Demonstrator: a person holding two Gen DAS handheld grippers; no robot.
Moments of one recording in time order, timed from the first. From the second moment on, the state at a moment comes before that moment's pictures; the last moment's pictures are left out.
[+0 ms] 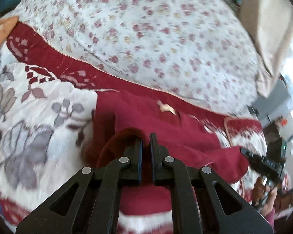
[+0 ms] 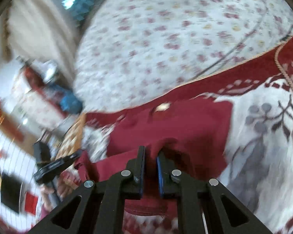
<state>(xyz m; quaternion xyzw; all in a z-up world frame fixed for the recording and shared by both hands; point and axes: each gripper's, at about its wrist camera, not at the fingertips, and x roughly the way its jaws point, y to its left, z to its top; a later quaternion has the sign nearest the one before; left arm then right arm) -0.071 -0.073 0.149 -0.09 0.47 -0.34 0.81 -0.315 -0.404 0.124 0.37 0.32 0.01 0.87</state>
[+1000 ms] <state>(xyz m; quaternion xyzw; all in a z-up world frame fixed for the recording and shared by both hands) -0.022 -0.085 0.091 -0.02 0.50 -0.24 0.83 -0.186 -0.435 0.066 0.24 0.41 -0.13 0.87</state>
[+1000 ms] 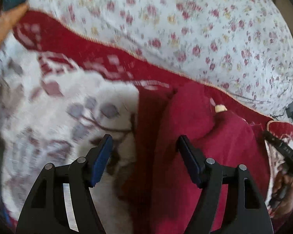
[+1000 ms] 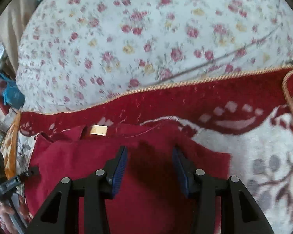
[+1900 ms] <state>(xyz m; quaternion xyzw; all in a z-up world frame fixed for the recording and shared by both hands) -0.078 -0.053 0.104 0.04 0.51 -0.35 0.79 -0.147 -0.367 0.118 0.13 0.41 -0.12 0.89</state>
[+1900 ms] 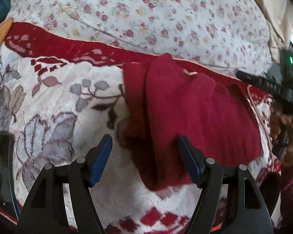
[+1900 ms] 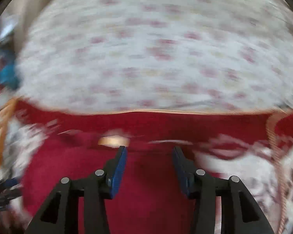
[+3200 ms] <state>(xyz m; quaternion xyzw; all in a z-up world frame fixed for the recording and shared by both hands) -0.083 -0.044 0.070 0.09 0.51 -0.31 0.80 -0.018 -0.197 0.045 0.06 0.49 0.01 0.87</state>
